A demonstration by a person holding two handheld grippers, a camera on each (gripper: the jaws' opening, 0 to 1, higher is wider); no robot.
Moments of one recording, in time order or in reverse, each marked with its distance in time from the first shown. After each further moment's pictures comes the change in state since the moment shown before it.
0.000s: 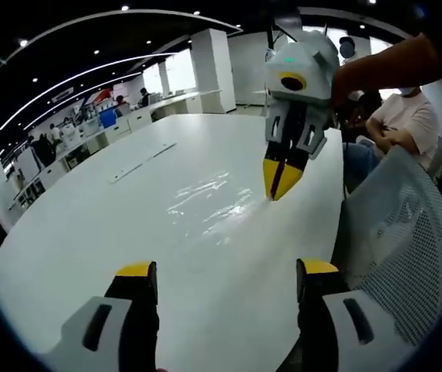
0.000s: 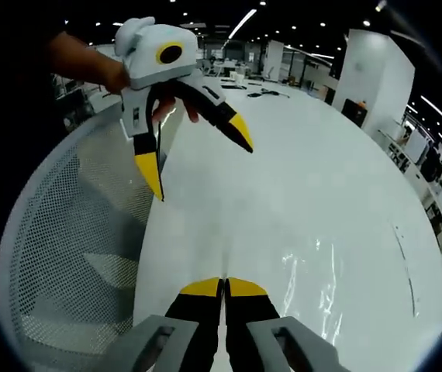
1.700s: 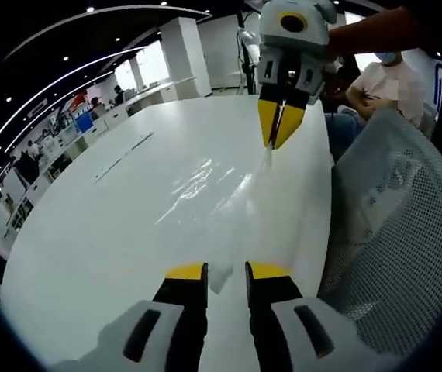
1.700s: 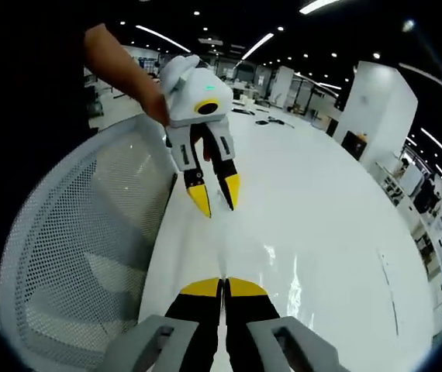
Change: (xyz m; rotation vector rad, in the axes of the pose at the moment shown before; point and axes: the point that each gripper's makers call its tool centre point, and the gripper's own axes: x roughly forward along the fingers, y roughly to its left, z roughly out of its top) left arm 0.011 -0.008 -0.024 0.141 0.095 -0.084; right arm -0.026 0.015 0.016 -0.109 -0.109 -0.052
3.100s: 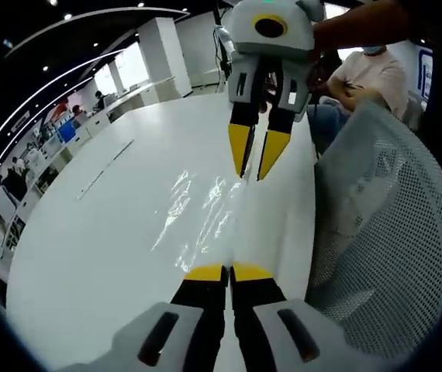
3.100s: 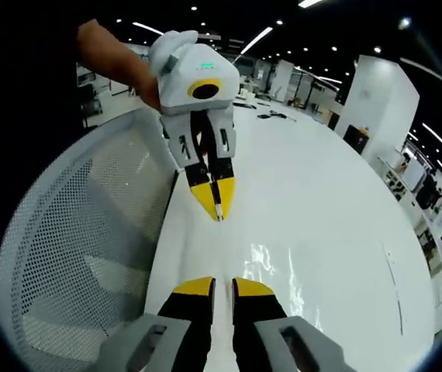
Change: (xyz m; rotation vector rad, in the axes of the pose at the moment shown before) left arm 0.003 -0.018 0.015 0.089 0.020 -0.080; right arm 0.023 0.008 0.010 0.002 0.021 0.008
